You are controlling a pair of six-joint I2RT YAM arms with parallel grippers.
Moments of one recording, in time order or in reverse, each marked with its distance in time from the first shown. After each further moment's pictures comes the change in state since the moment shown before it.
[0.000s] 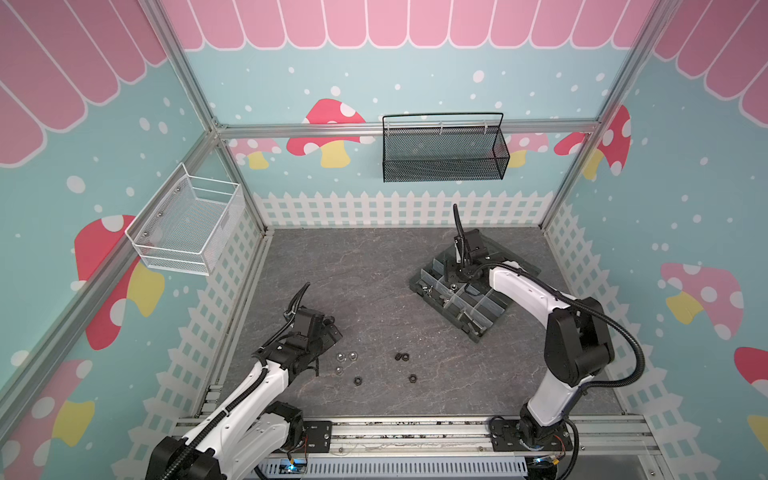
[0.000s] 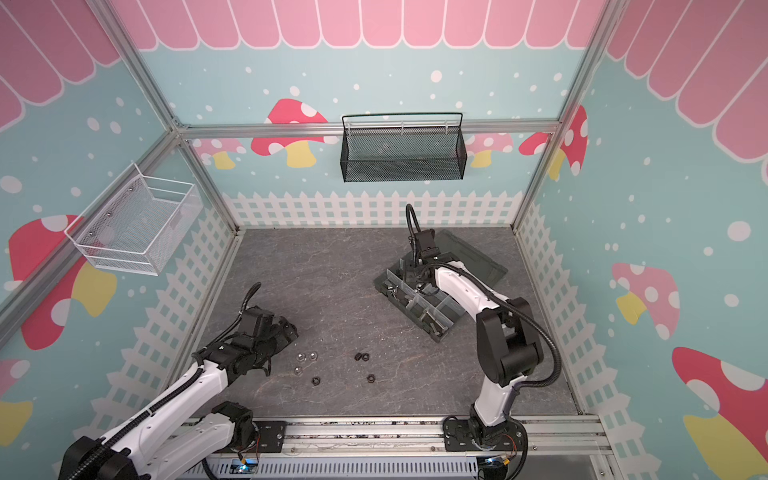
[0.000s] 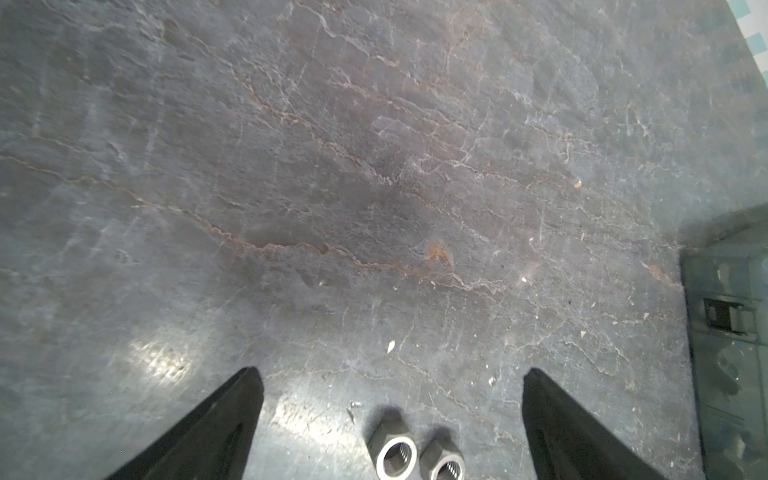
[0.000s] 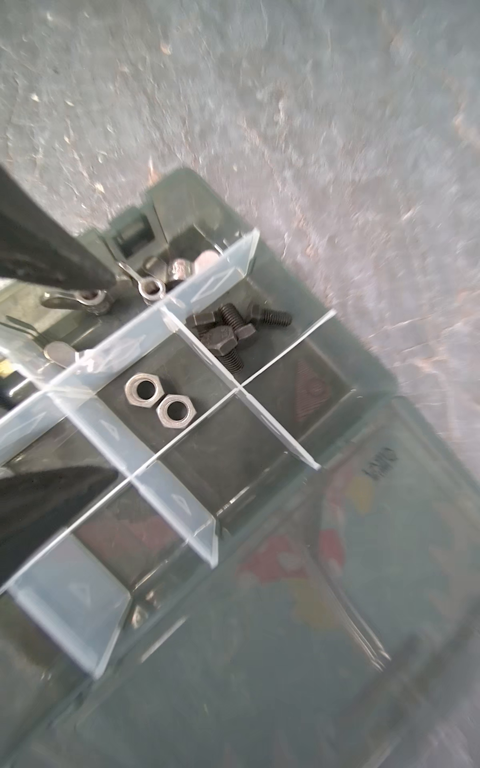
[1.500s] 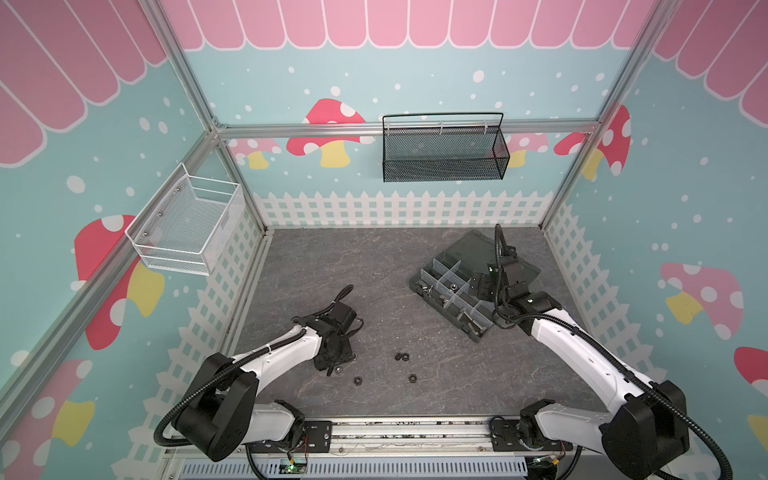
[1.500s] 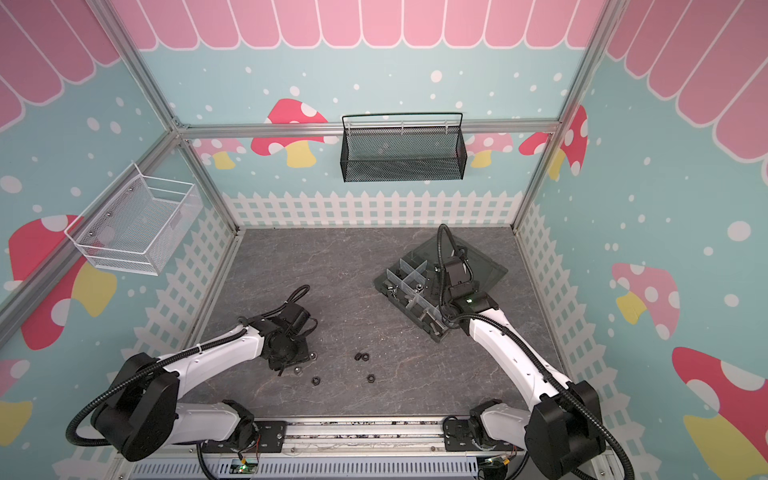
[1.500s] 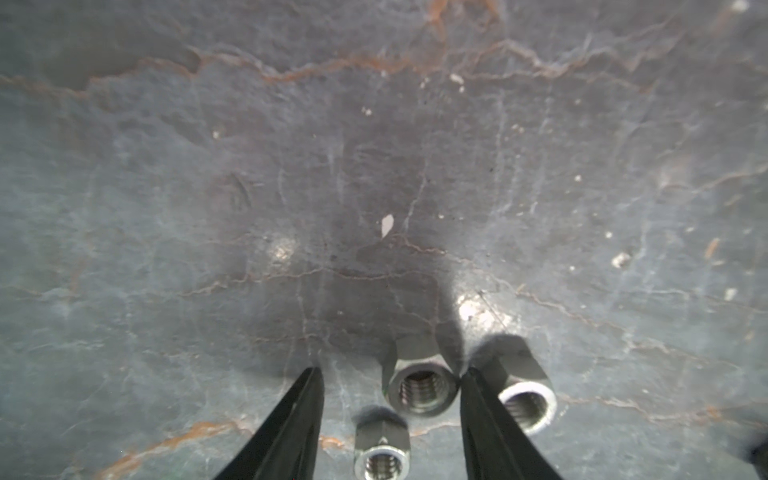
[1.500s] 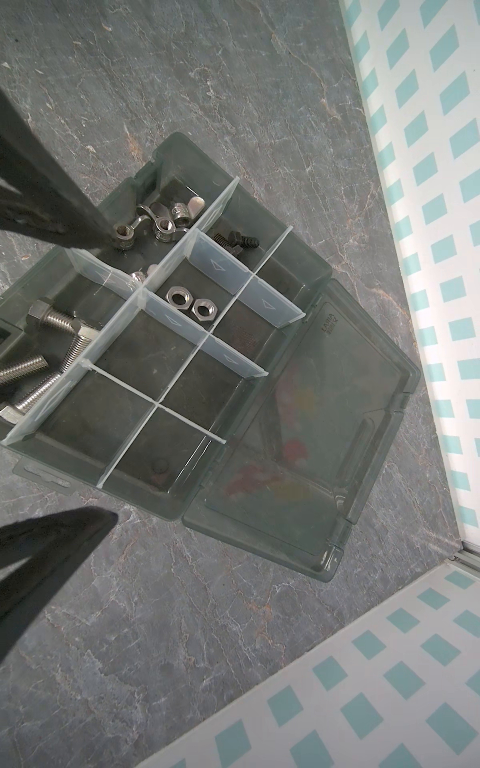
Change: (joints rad) left arm -0.187 0.431 0.172 -0.203 0.077 0.109; right arm 0.000 -0.465 -0.362 0.060 0.269 0.132
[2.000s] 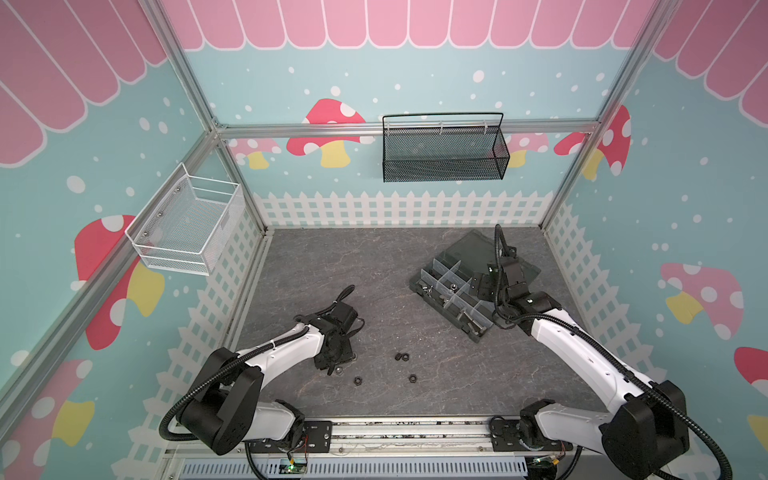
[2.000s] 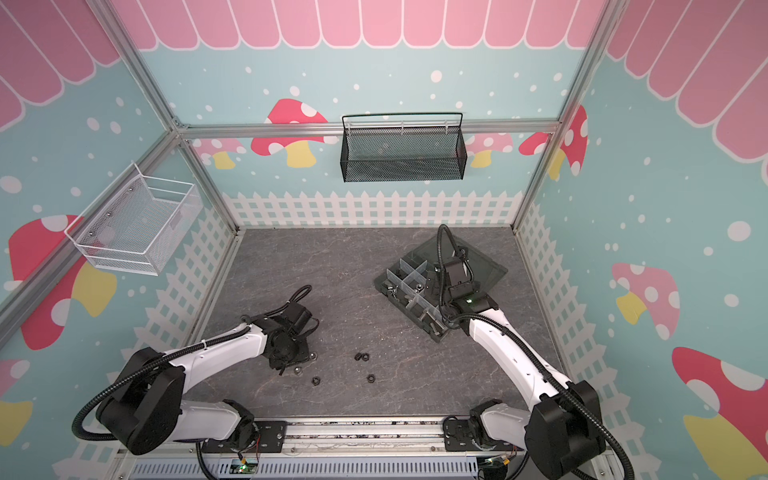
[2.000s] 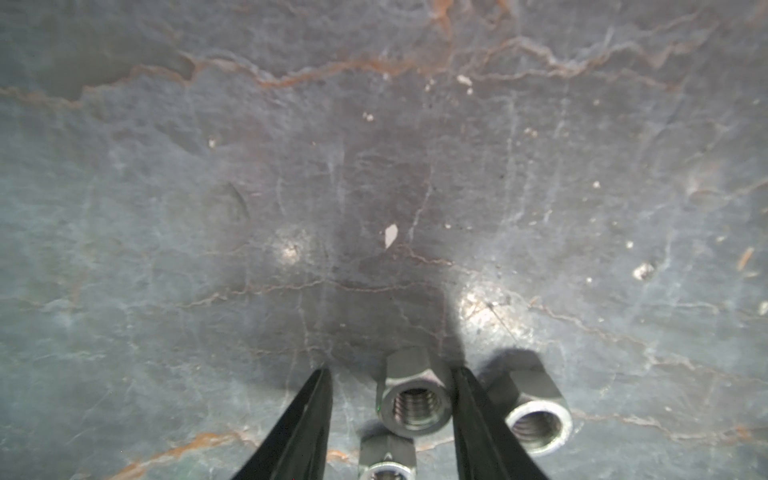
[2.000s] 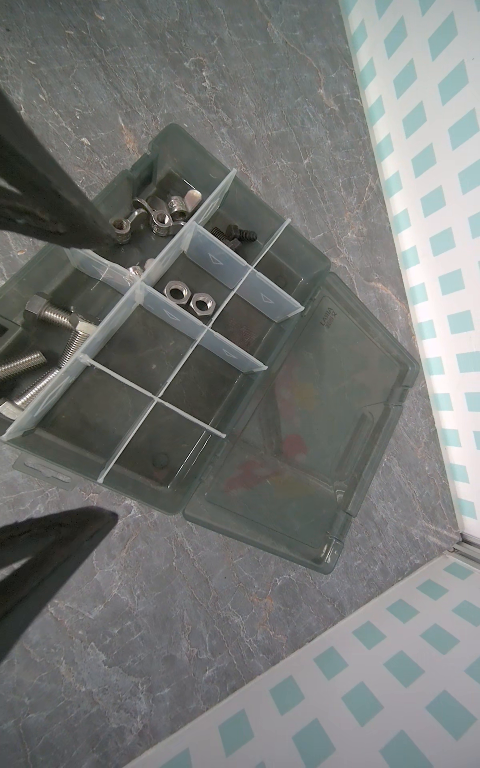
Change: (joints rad) left arm 0.000 0.019 0.008 0.002 -0.016 0.010; right arm 0.000 0.000 -0.003 -0.001 0.015 0.006
